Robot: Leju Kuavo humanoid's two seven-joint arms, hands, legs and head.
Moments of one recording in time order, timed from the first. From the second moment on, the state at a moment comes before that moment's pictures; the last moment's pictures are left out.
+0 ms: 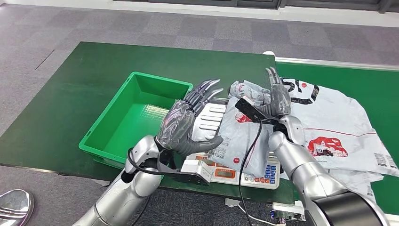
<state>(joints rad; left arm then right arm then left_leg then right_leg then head) -0.42 -0.10 -0.41 -1.43 -1.07 0.30 -0.42 -0.84 0.03 0.27 -0.48 0.79 -0.59 -0.49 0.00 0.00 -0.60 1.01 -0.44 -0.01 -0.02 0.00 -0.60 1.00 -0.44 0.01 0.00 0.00</state>
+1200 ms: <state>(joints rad) -0.41 -0.06 -0.42 -1.40 -1.13 0.28 -0.35 -0.28 -0.24 0.01 -1.83 0.96 -0.62 -0.20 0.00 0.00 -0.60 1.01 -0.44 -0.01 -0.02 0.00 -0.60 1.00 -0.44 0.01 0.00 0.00</state>
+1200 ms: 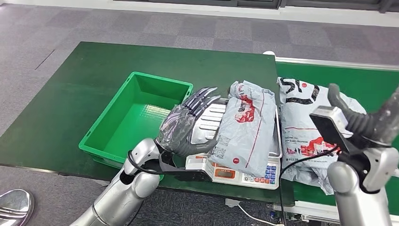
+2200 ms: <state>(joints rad) -0.45 -0.11 -0.48 -1.32 -1.10 0.24 -0.33 0.24 -0.16 -0.48 -2.18 0.78 -0.55 -0.29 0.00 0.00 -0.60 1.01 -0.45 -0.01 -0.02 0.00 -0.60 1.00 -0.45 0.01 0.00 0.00</state>
